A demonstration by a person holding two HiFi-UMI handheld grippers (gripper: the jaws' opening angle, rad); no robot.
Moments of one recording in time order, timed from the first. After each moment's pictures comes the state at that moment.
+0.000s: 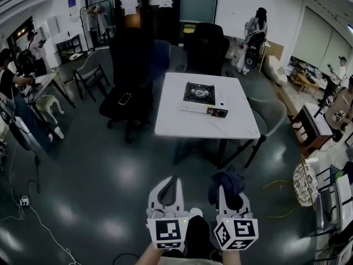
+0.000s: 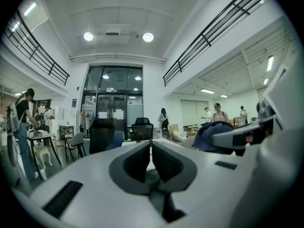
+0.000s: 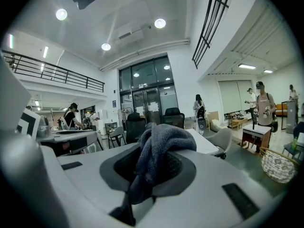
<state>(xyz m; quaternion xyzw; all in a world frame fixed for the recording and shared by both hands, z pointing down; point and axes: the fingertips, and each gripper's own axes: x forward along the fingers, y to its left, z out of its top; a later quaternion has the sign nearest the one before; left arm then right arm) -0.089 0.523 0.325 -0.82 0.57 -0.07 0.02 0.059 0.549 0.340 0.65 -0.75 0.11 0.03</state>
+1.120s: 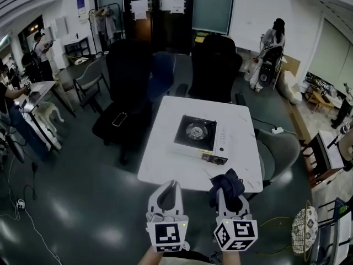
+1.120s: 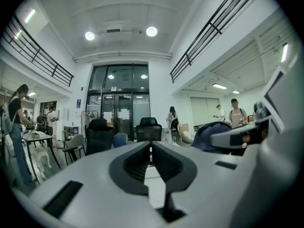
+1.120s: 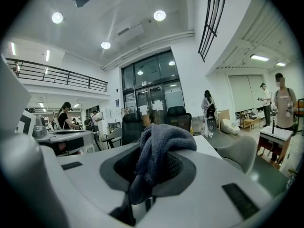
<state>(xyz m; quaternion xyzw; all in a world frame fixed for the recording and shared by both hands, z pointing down) 0.004 0.250 0.312 -0.79 0.61 -0.07 0.01 0.157 0.255 0.329 0.61 -0.78 0.11 0.03</state>
